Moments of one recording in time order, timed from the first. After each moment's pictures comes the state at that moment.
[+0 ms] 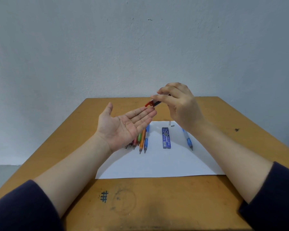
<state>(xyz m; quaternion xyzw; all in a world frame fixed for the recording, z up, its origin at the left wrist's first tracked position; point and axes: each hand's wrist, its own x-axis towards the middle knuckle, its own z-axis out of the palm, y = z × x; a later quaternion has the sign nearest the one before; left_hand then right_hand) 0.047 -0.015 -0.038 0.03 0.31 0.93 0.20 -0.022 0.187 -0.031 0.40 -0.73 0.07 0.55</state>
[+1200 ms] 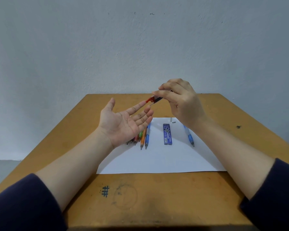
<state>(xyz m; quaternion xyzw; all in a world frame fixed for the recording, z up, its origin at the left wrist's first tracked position) 0.047 -0.014 -0.037 -0.03 0.33 0.92 0.18 -0.016 0.185 -0.030 0.40 -0.73 0.09 0.54</state>
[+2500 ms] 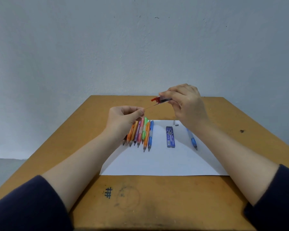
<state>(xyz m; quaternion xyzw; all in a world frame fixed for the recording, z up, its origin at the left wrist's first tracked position) 0.044 -0.011 -0.041 -0.03 0.74 0.66 -0.12 -0.020 0.186 -0.037 0.35 -0.78 0.15 0.50</state>
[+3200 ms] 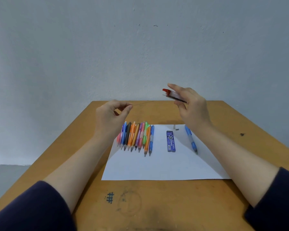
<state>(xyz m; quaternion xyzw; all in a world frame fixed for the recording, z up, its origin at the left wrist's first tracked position) 0.025 -0.045 -0.045 0.12 0.82 0.40 -0.40 -0.019 0.191 -0.035 0.26 -0.81 0.28 0.45</state>
